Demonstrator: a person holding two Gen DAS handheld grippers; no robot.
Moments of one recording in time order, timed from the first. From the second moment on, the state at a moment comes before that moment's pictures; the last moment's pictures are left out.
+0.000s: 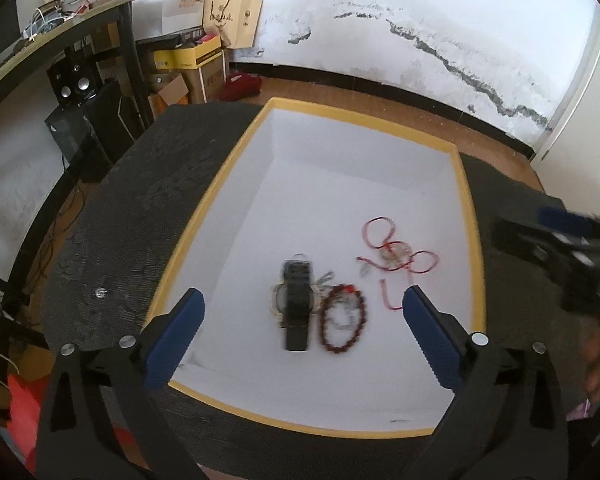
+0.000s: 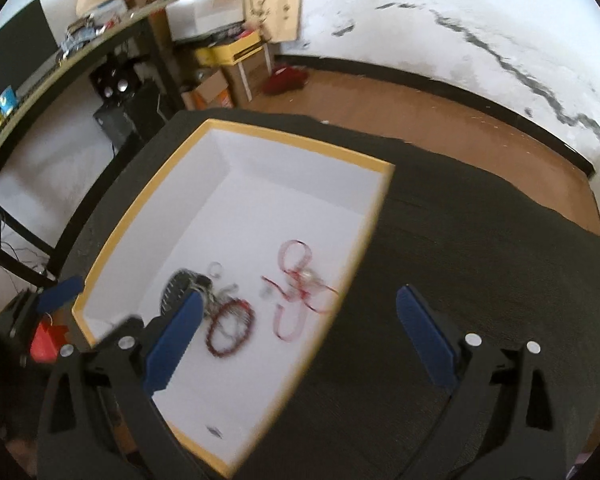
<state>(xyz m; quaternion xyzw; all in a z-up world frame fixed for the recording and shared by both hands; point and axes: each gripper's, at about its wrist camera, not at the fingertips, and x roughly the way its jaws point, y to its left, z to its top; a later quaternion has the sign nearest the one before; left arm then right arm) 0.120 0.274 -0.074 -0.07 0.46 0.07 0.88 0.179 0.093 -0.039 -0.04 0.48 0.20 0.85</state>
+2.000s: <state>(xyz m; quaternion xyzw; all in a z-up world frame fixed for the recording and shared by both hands) 0.144 -0.014 -0.134 0.04 0.45 -0.07 0.89 0.103 -0.219 -0.118 0.04 0.46 0.01 0.89</state>
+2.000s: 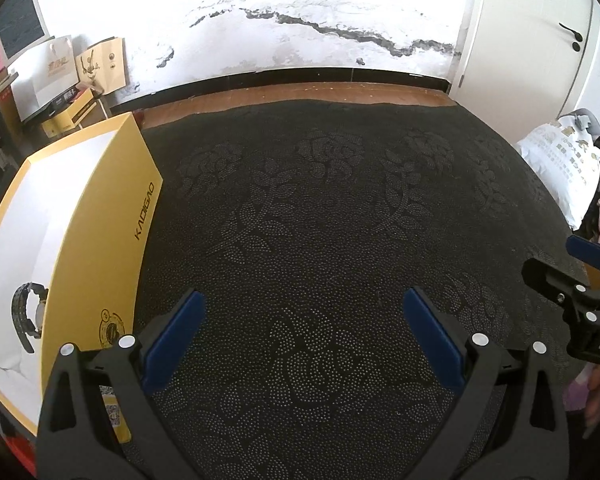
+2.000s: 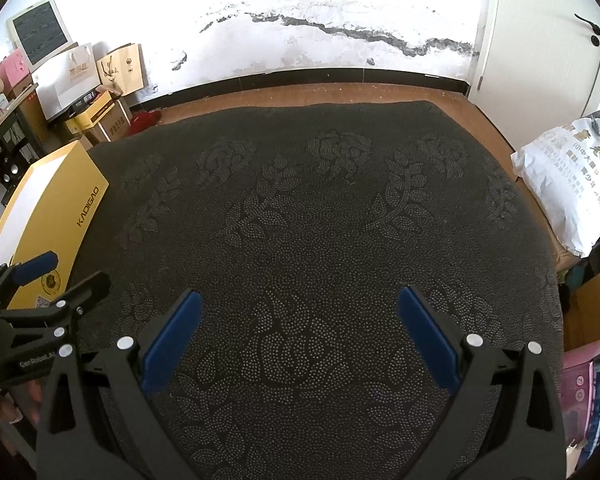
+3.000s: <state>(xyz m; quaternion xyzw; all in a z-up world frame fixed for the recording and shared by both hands) 0.149 -0.011 -0.138 0.03 0.46 -0.06 0.89 0.103 -0.218 -0.120 0.04 0.46 0.01 0.89</state>
